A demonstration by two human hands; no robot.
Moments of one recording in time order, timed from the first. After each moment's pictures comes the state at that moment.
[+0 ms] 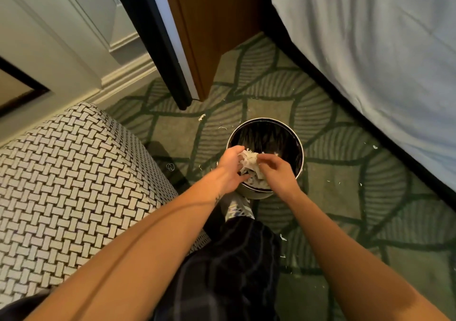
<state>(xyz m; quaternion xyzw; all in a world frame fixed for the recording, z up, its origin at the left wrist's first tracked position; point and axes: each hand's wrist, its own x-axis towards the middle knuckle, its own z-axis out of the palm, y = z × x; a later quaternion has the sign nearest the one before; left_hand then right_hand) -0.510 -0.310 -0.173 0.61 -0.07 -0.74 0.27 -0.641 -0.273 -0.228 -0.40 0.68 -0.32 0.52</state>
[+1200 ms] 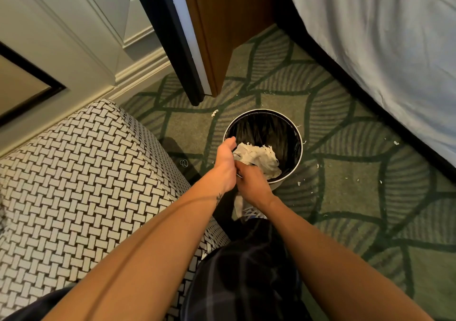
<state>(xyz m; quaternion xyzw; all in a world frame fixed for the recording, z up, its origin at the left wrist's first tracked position) -0.467 -0.312 -0.163 0.67 -0.09 -0.67 0.30 -0.542 -0.271 -0.265 -0.66 0.63 -0.14 0.40</state>
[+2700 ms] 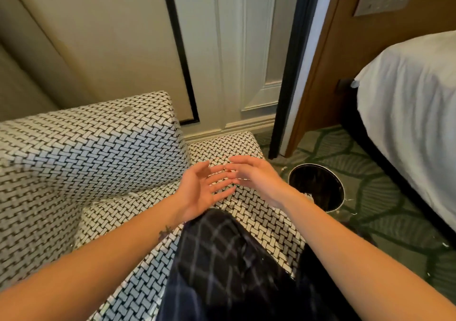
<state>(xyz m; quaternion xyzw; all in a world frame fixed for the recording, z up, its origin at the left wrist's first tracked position) -0.185 -0.073 0.050 0.51 -0.12 -0.66 0.54 -0.347 -0.148 0.049 -0.54 0.40 -0.25 0.70</state>
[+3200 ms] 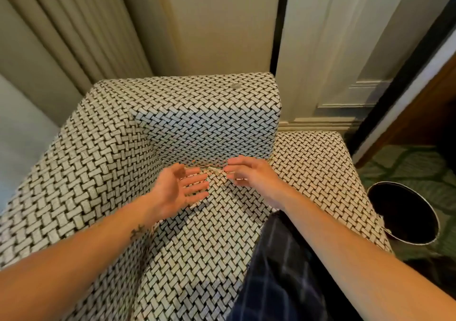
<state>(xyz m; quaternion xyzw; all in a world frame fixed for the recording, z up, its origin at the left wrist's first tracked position) 0.013 0.075 0.046 0.62 0.01 -0.51 0.59 -0.148 -0.069 0.030 -0.63 0.34 -0.11 0.70</state>
